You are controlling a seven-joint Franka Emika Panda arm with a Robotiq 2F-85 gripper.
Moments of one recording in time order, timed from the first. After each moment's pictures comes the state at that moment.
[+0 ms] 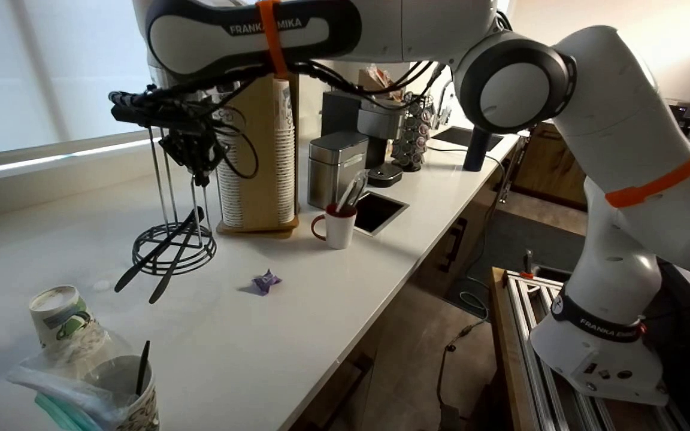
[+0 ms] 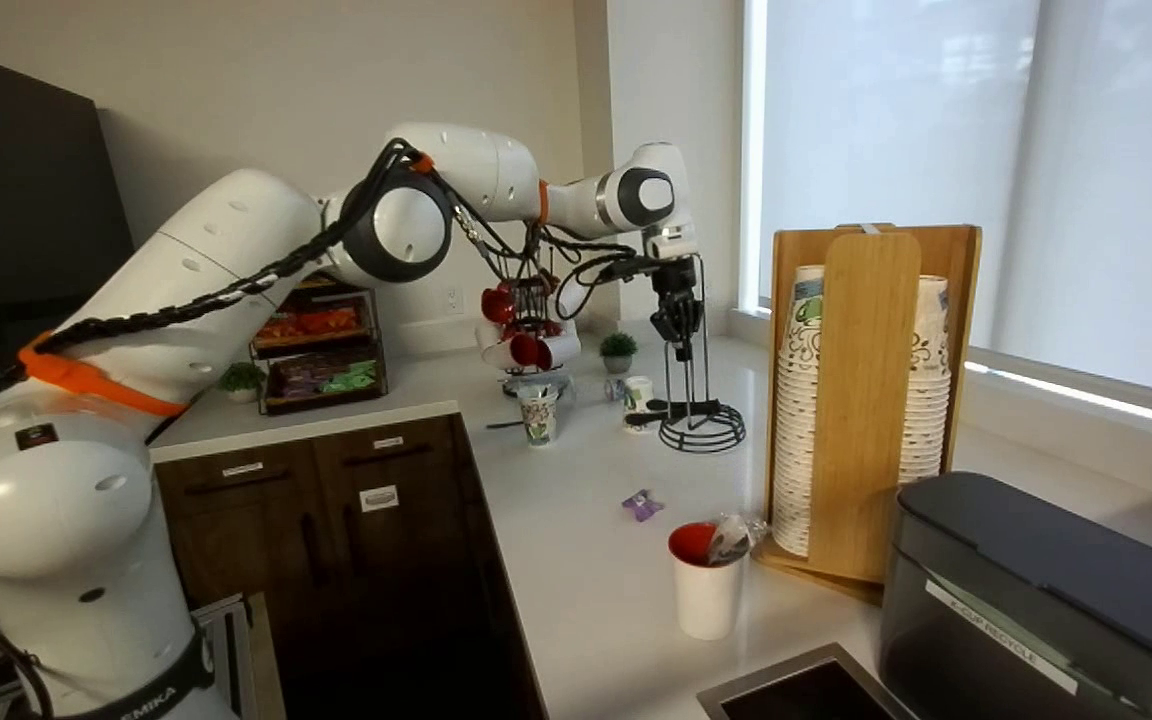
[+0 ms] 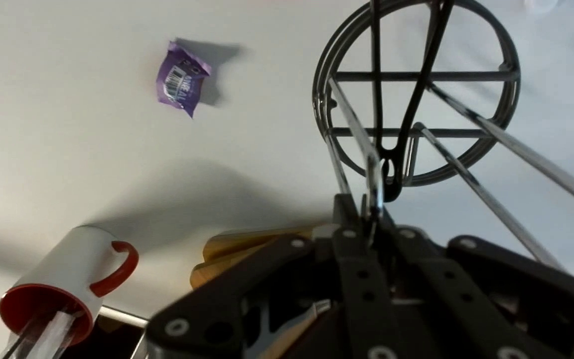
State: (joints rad) arm 0.21 0.80 -0.15 -0.91 -0.04 1.77 1.49
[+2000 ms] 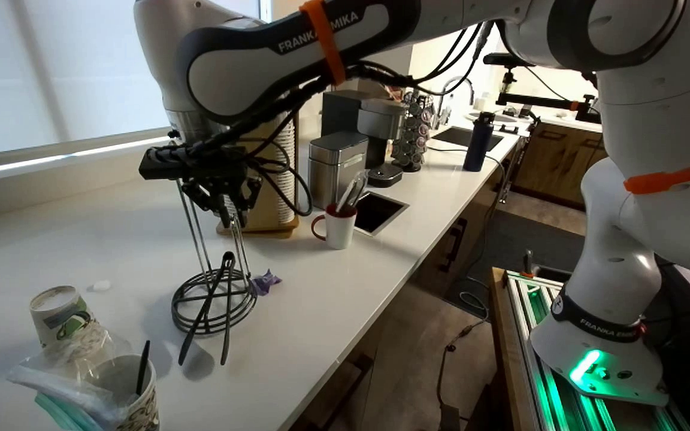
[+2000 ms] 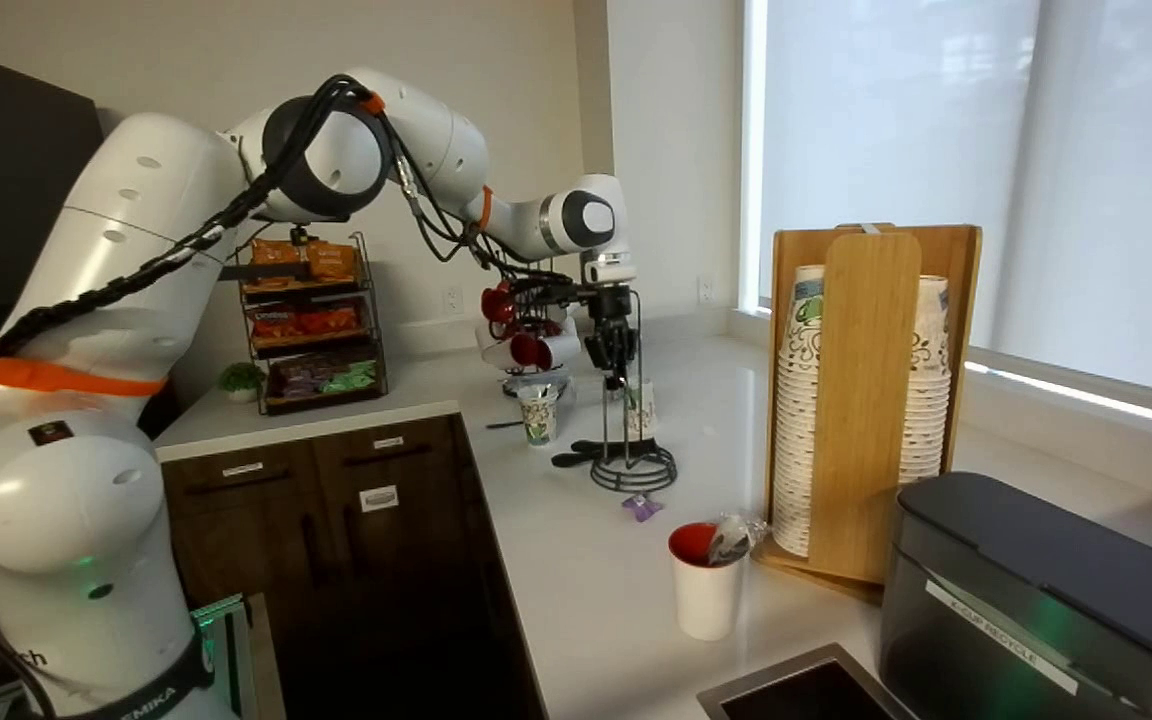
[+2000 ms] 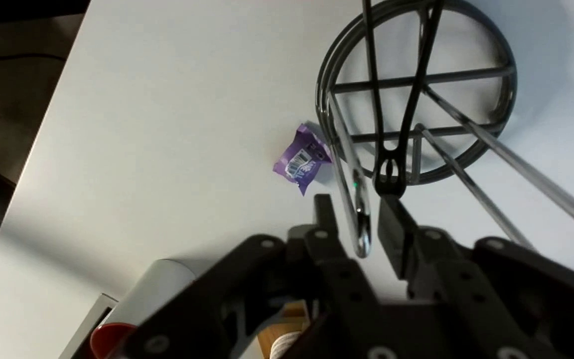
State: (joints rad) arm 0.28 0.52 -0.06 -1.44 -0.16 1.88 1.51
